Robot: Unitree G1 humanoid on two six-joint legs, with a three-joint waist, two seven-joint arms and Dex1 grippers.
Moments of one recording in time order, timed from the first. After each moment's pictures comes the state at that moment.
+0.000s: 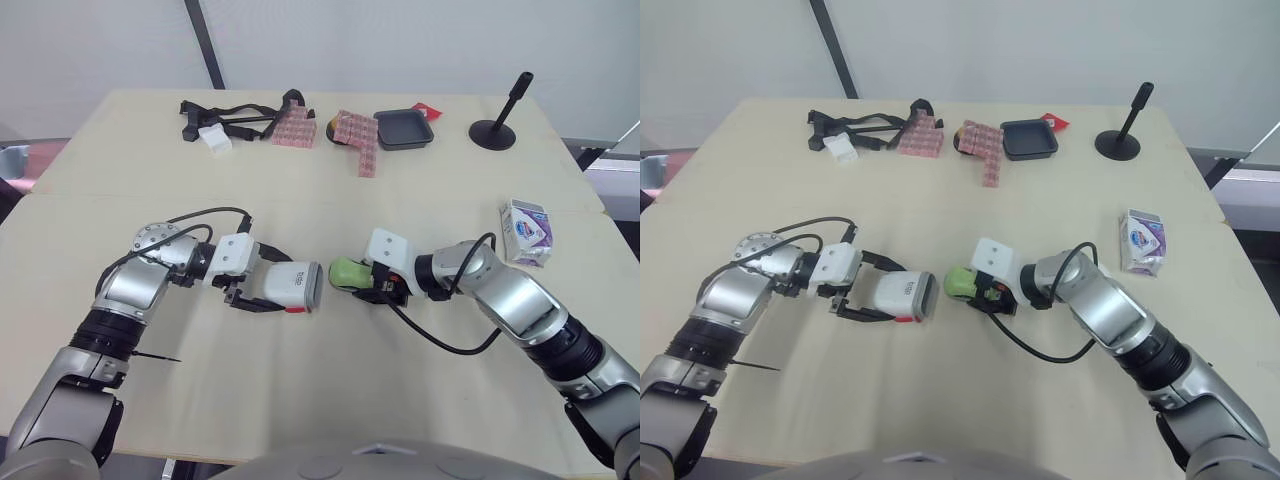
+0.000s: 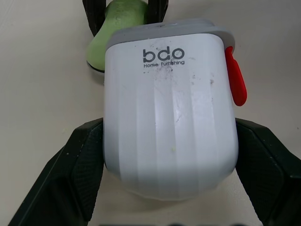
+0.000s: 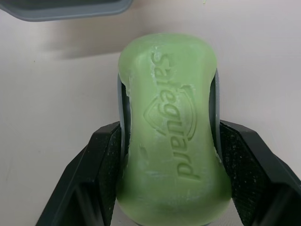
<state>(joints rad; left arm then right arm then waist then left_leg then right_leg) -0.43 0.65 -0.22 0.20 -0.22 -0.14 -1.48 -0.48 -0.61 0.51 -0.36 0.20 0.83 0.82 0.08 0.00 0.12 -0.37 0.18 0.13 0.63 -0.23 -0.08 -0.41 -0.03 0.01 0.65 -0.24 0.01</state>
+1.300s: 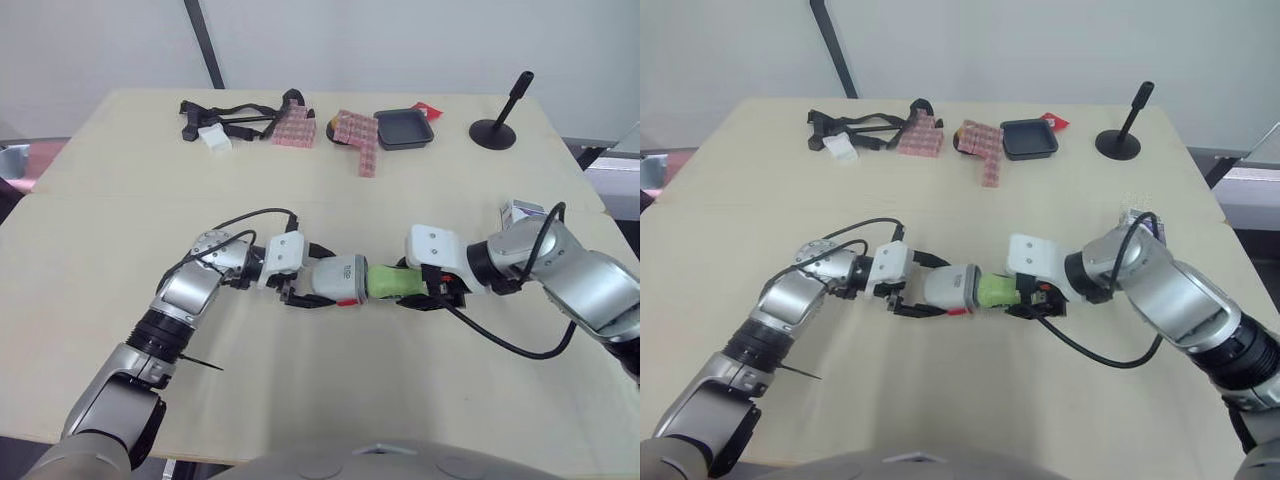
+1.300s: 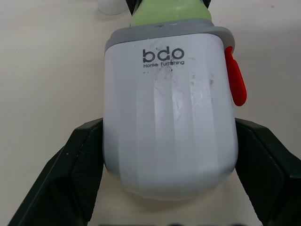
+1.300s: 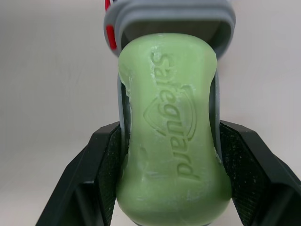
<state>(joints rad) -0.46 0.46 -0.33 0.12 -0.16 -0.02 -1.27 -0.55 -0.91 0.42 -0.56 0.29 0.91 1.05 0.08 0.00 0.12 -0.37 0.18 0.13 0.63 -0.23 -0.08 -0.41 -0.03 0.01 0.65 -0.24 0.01</state>
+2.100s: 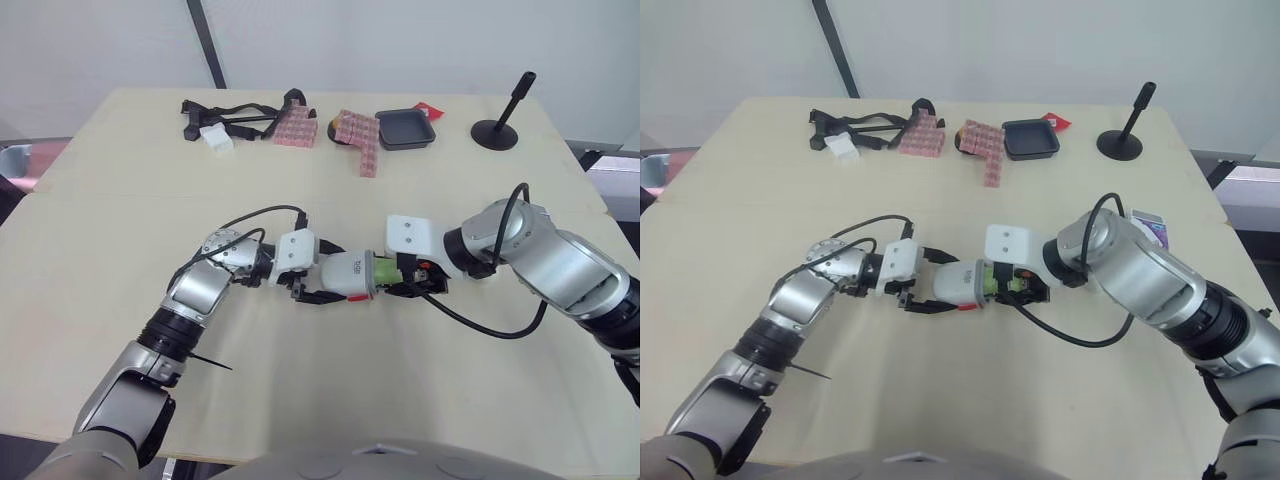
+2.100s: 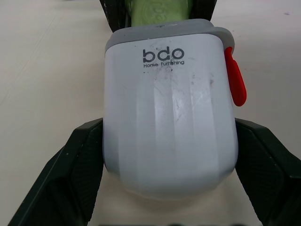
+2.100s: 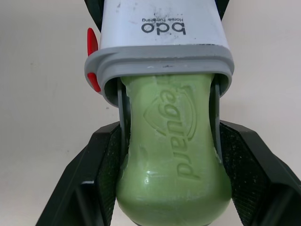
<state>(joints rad) -0.47 0.41 -0.34 0.12 -0.12 -0.01 -1.22 -0.72 -0.85 0.57 -0.52 0.24 1.02 1.05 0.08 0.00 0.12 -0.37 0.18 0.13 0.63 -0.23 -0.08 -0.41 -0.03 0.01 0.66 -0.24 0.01</state>
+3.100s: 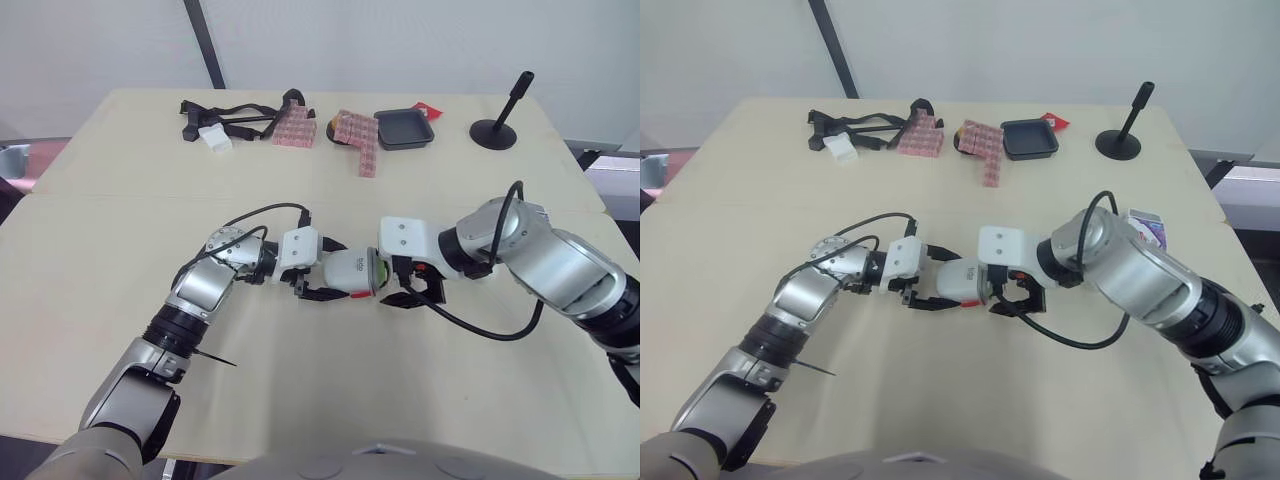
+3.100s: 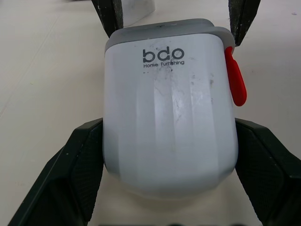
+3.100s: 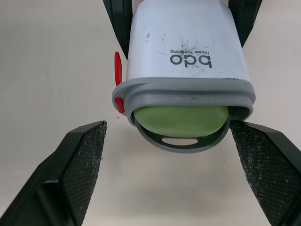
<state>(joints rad) -0.49 0.40 -0.34 0.14 -0.11 -0.01 -1.22 -0.73 -0.85 0.57 -0.54 0.24 1.00 1.08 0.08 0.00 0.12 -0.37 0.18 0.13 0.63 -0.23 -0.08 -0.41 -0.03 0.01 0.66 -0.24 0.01</state>
